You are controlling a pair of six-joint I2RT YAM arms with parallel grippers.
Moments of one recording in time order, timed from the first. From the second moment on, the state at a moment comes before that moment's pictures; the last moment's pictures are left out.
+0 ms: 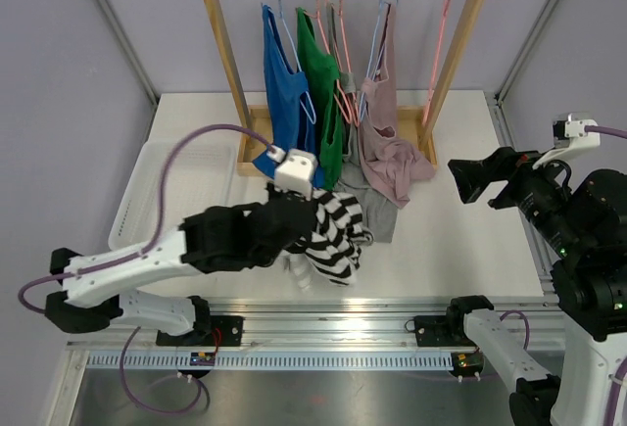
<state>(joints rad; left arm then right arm) -1.34 1.24 1.34 -0.79 -0.75 -0.59 0.12 0.77 1.62 -0.96 -0.22 0.26</state>
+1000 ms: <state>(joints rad) 0.05 1.33 1.60 -1.03 -0.45 -0.30 0.12 1.11 1.63 -0.61 -0.50 0.44</state>
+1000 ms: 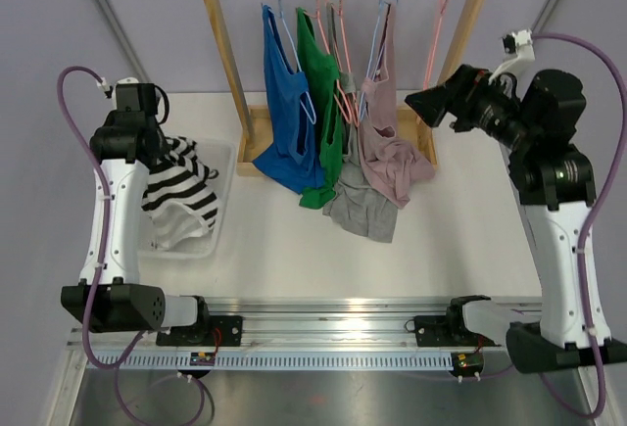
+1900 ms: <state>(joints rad) -0.10 0.92 1.38 -1.02 -0.16 -0.27 0.54 1.96 2.60 -0.97 0.42 0.27</state>
